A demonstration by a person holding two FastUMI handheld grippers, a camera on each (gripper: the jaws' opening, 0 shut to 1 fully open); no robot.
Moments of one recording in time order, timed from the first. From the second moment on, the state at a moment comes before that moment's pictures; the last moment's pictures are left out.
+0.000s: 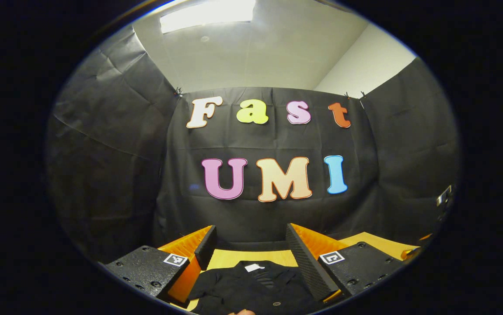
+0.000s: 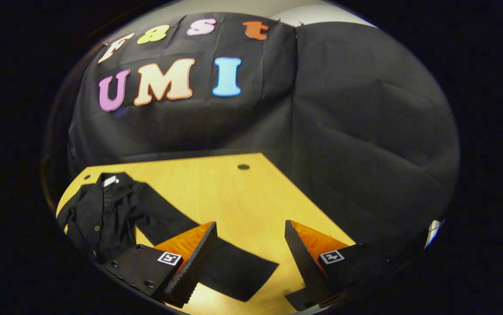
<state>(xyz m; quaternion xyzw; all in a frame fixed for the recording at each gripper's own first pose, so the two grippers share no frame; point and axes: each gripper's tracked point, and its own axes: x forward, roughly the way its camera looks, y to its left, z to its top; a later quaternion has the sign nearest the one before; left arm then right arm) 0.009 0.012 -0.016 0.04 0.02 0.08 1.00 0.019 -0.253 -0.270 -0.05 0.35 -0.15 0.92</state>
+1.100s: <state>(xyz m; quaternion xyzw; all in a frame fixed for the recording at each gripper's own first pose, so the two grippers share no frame) -0.025 0.033 -0.025 0.05 0.03 0.14 0.99 0.003 -0.227 -0.366 0.00 0.45 -0.09 0.89</state>
